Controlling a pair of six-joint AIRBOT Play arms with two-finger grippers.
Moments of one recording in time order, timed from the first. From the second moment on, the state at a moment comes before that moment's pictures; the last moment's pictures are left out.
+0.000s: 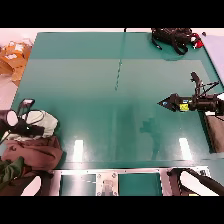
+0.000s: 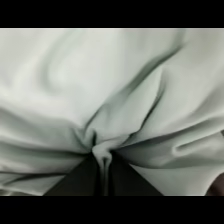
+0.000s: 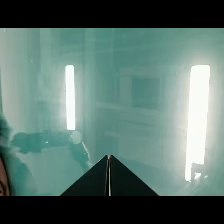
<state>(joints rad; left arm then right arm) 0.15 -0.91 0.58 1.68 -1.08 -1.45 -0.31 -1.10 0.78 -0.68 1.18 1.12</state>
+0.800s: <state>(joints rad) -0.60 -1.22 1.19 1.22 -0.85 -1.36 -0.37 -1.10 0.85 -0.71 1.20 1.21</state>
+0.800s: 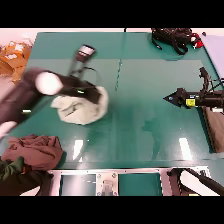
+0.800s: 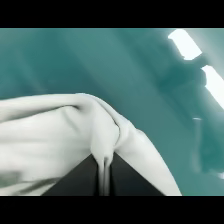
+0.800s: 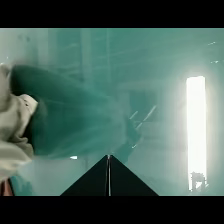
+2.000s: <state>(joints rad) -0.06 -1.35 0.79 0.89 -1.09 -1.36 0.23 -1.43 0.90 -0.82 1.04 1.22</state>
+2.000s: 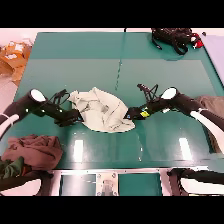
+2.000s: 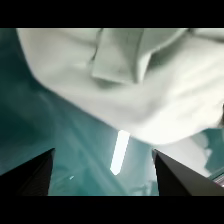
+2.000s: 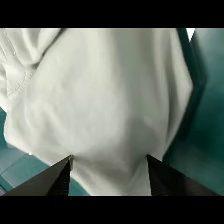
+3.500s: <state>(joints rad) -0.06 -0.99 1.86 0.55 -1.09 -1.13 -0.20 -0.63 1.31 -0.44 0.86 1.18</state>
